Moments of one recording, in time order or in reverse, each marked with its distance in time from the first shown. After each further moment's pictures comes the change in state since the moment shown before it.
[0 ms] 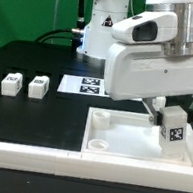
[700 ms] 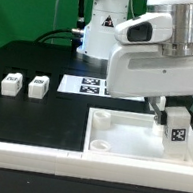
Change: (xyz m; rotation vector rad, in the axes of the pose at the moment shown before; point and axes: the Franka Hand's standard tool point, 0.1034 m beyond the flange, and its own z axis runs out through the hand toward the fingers) arm 0.000 -0.002 0.001 0.011 0.000 0.218
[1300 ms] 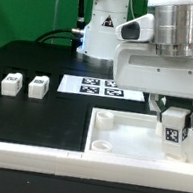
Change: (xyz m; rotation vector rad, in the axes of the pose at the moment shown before) arm 0.001 -0.002 0.001 0.014 0.011 0.703
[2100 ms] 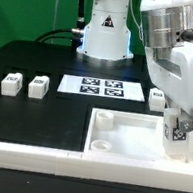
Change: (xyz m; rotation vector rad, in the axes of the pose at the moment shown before) arm -0.004 -0.003 0.002 0.047 -0.077 0.863
